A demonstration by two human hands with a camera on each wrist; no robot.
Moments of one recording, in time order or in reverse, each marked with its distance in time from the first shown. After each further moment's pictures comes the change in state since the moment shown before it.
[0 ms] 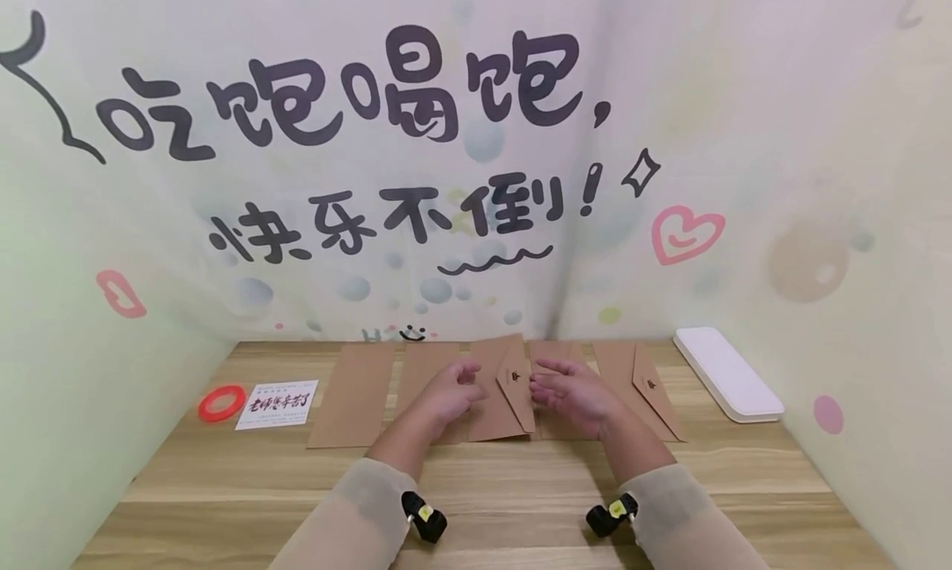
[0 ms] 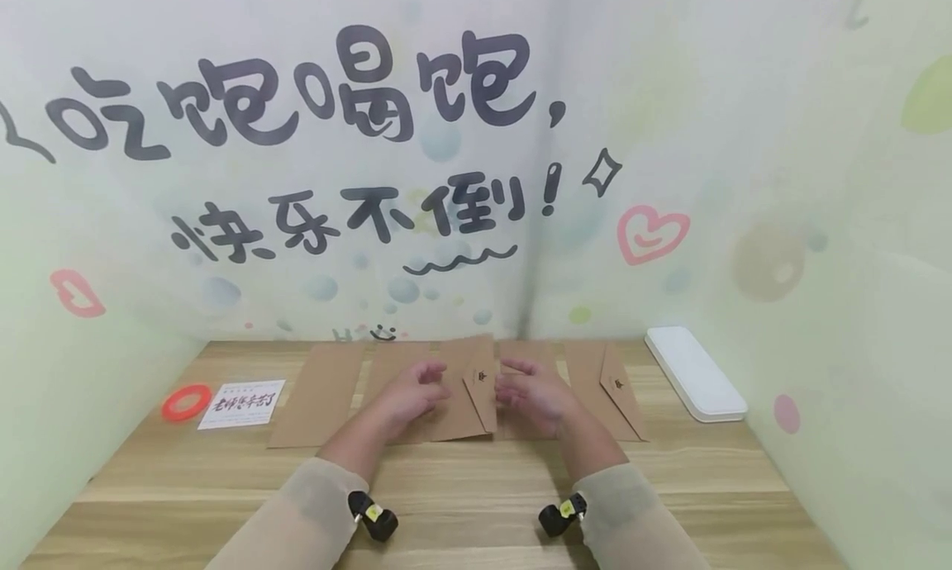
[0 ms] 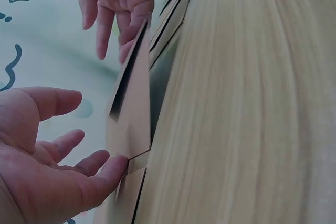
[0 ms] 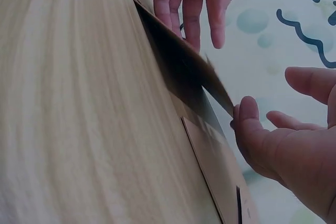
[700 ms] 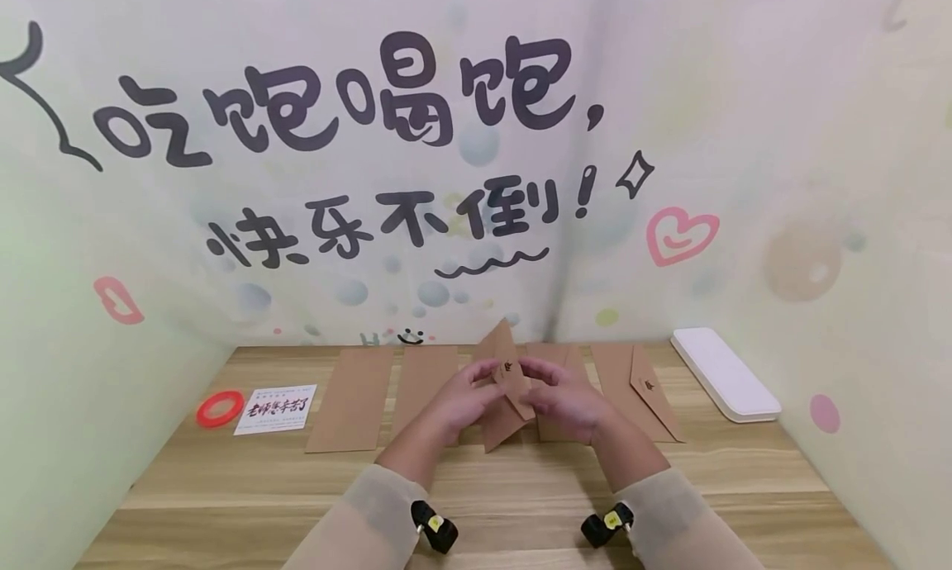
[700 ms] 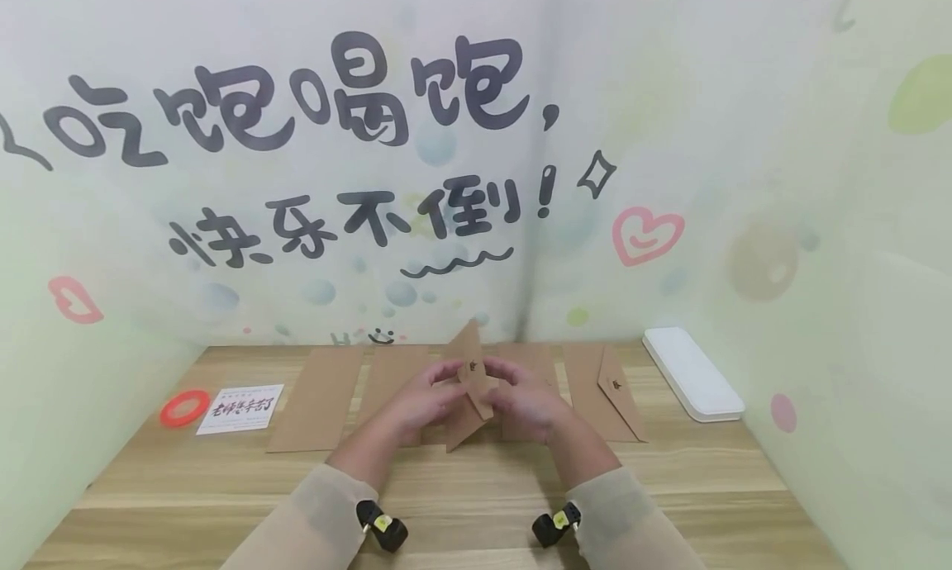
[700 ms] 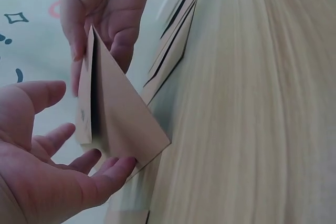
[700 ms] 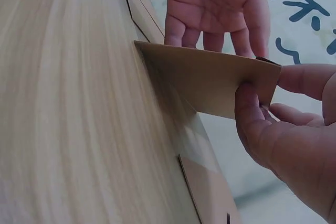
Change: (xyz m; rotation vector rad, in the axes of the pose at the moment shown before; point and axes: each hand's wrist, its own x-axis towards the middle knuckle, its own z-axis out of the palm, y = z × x) left_hand -0.003 0.010 0.023 -0.078 -0.078 0.035; right_hand -0.010 -0.006 0.019 -0.139 -0.131 -0.070
